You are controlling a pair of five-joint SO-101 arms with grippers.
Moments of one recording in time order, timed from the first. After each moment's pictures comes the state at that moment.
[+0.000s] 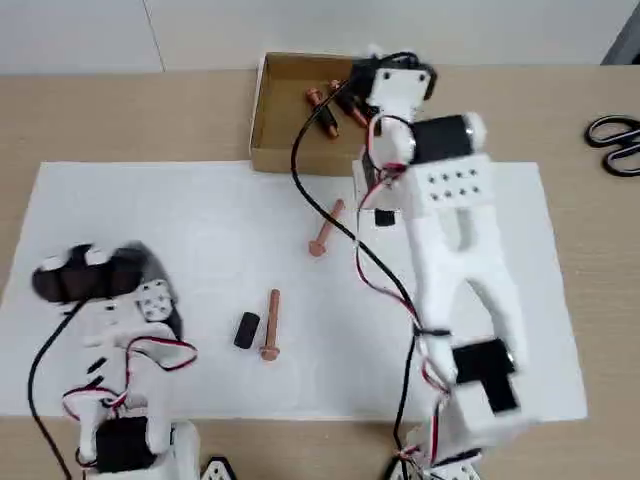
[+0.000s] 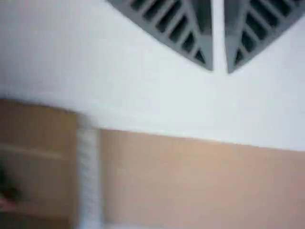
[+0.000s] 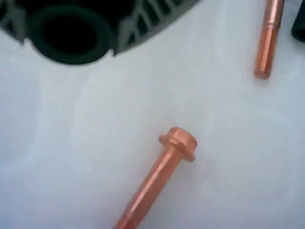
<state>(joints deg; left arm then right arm) -9.6 -103.4 83.4 48.7 8.8 -16.0 4.6 -24.7 97.8 -8.4</state>
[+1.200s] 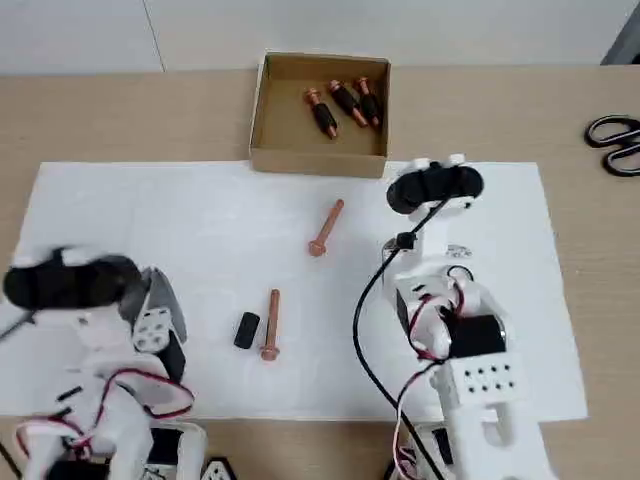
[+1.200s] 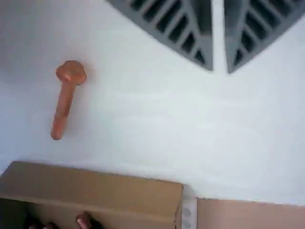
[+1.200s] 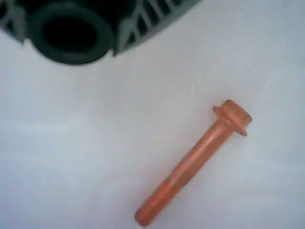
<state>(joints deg) -1.1 -86.0 43.8 81.8 14.9 -11.4 -54.7 60.2 44.3 -4.6</state>
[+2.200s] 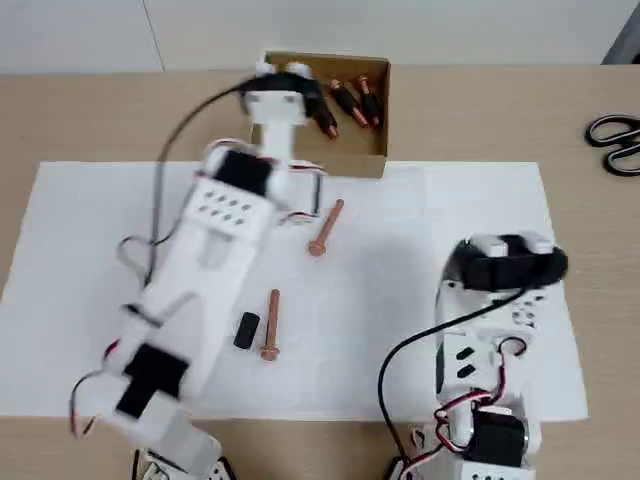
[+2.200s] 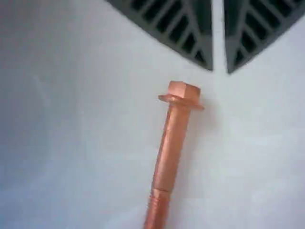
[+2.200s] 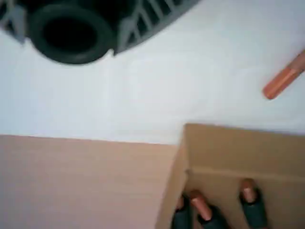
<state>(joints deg) 20.0 9.5 -10.5 81.3 19.1 4.2 -101.9 82.8 44.2 0.6</state>
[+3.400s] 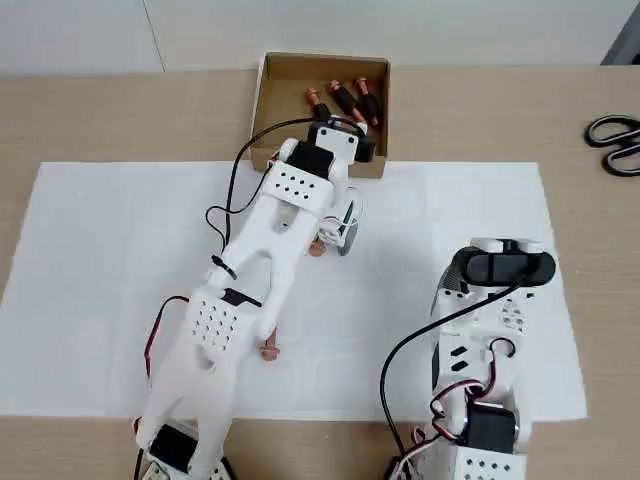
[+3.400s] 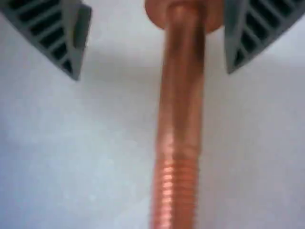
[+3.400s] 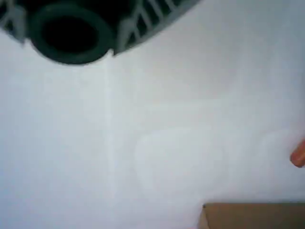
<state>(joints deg) 21.9 56.7 -55.3 99.4 9.9 5.2 -101.9 91.2 44.2 -2.0</state>
